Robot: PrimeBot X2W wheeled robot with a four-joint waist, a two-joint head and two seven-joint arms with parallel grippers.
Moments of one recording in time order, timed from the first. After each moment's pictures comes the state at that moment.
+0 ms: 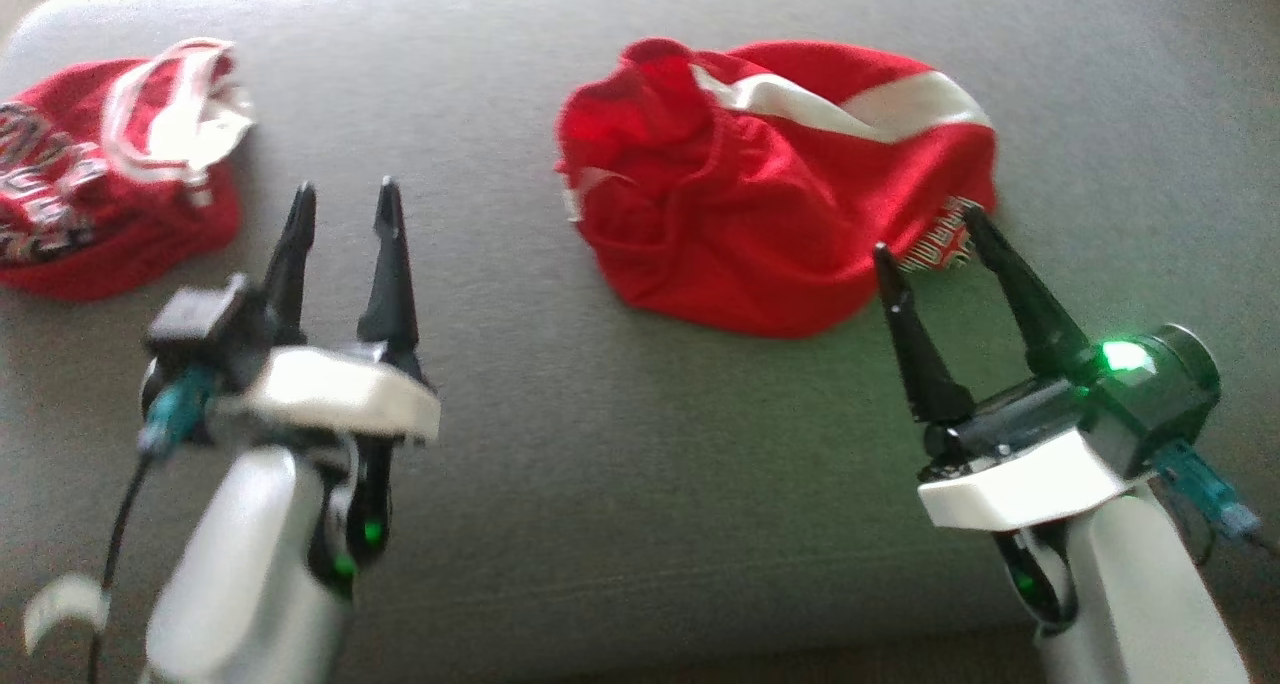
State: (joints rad) left arm -0.34 0.19 -0.36 0.20 -0.47 0.16 -0.25; right arm -0.16 -0.06 0.11 -0.03 0.07 0.13 -0.26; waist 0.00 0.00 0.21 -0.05
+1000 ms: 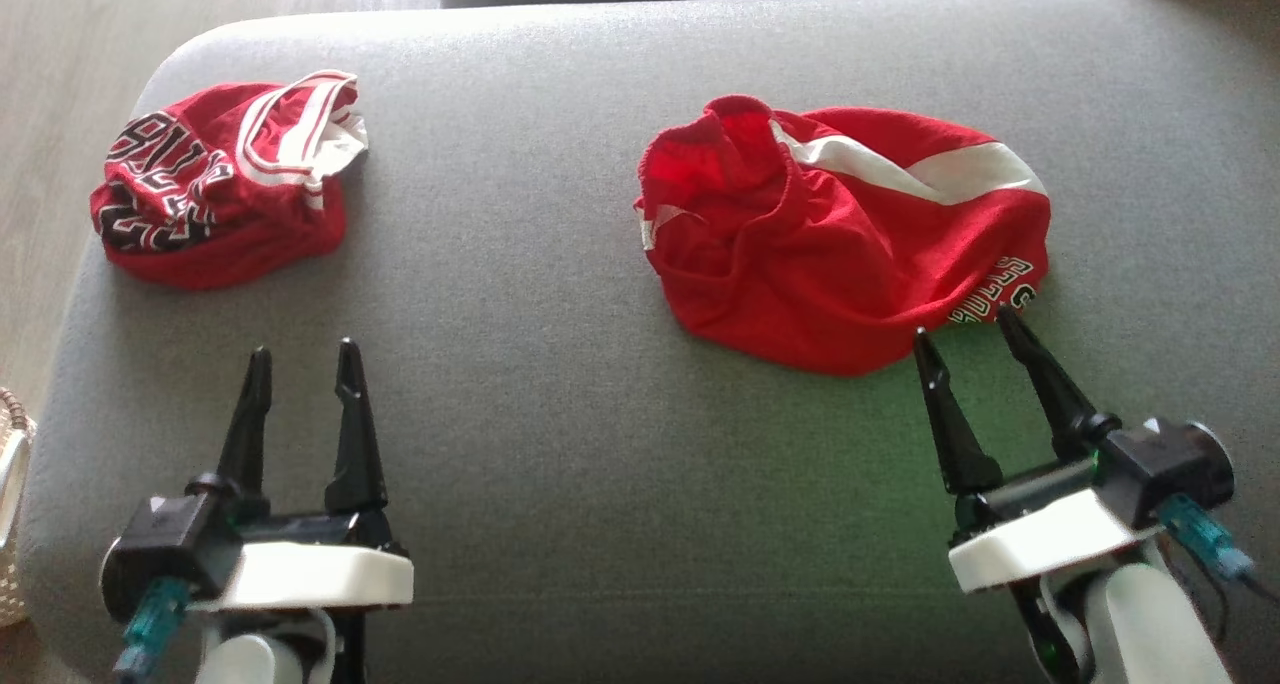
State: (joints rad) left arm 0.06 0.05 -0.11 -0.07 -0.22 0.05 -0.26; right arm -0.06 -0.05 0.03 0.07 0.07 0.13 -0.26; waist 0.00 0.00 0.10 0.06
